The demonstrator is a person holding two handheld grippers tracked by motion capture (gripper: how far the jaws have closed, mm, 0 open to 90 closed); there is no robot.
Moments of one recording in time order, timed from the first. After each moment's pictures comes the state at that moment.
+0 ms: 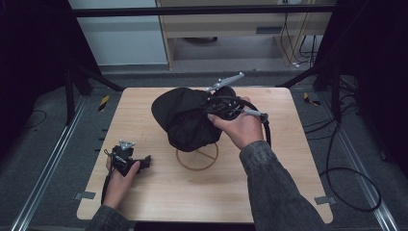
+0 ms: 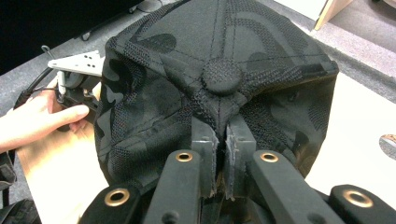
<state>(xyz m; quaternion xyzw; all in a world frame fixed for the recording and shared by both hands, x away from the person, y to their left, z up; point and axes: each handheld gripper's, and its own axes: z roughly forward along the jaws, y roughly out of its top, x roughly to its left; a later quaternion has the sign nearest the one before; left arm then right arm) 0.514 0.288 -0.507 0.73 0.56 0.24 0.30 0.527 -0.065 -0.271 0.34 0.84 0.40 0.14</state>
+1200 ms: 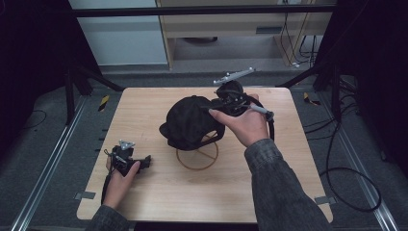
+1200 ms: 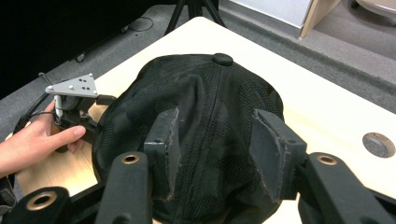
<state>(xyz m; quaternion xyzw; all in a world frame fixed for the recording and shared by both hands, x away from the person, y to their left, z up) 0.514 0.288 -0.507 0.73 0.56 0.24 0.30 0.526 -0.078 -0.258 0.37 0.81 0.42 0.15</state>
